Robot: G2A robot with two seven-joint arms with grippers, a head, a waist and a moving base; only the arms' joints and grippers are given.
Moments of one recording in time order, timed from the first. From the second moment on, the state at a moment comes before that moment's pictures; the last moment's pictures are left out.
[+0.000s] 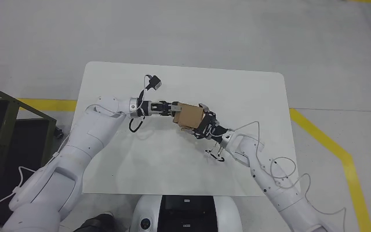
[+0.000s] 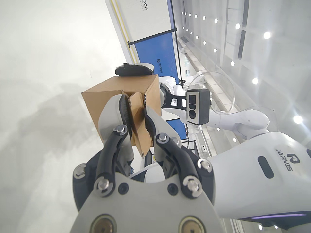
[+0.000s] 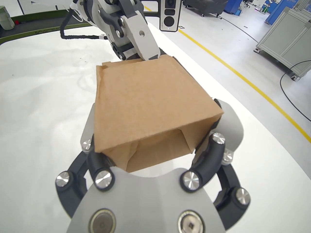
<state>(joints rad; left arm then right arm) 0.72 -1.07 -0.81 -0.92 -0.59 -0.60 -1.22 -1.13 -1.28 0.93 -1.35 -1.53 -0.48 -0.25</state>
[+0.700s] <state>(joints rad) 0.69 -1.09 -0.80 -0.90 -0.61 -0.62 -1.20 -1.12 -1.29 0.90 -1.36 -1.53 -0.44 -0.19</state>
